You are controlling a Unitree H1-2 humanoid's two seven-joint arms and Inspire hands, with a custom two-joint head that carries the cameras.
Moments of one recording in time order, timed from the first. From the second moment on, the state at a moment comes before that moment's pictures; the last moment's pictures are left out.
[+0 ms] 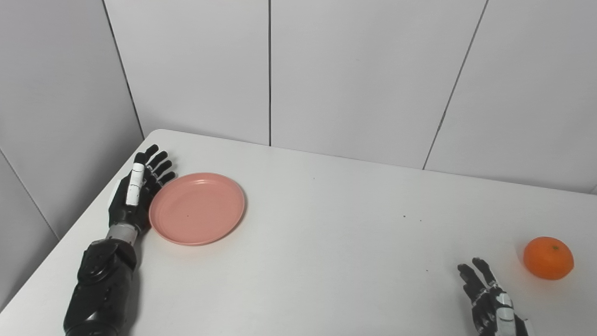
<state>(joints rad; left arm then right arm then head) -0.38 0.36 0.37 0.57 -0.48 -0.09 -0.25 0.16 -0.02 -0.03 -0.16 0.17 -0.09 0.14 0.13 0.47</state>
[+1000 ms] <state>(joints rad) -0.34 0.26 0.34 0.36 -0.55 0.13 -0.20 0.16 -0.02 -0.02 -0.16 0.17 -0.09 0.14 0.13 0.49</state>
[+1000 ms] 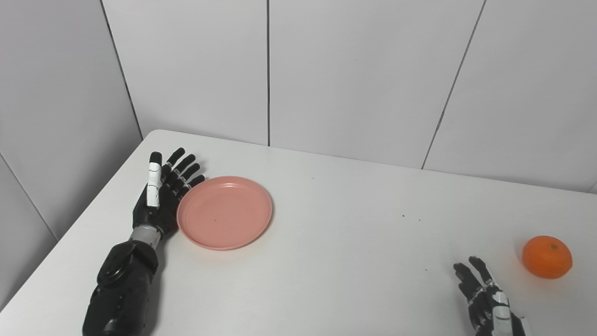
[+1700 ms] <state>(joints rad) -0.32 0.18 0.31 0.29 -0.53 0.15 -0.16 0.16 -0.02 -0.01 -0.16 0.17 -0.08 0.13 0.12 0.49</state>
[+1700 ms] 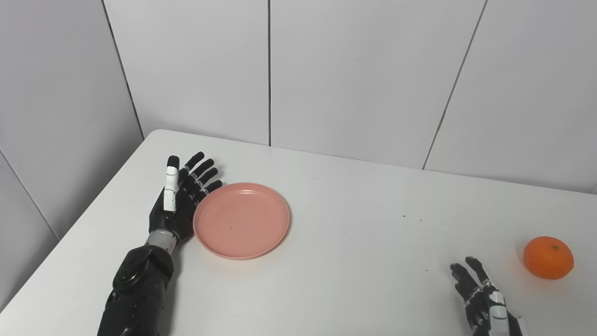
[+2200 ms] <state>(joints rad) -0.32 0.12 0.31 0.25 -0.53 0.16 -0.13 0.16 -0.02 0.00 -0.17 0.17 -0.07 0.13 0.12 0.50</state>
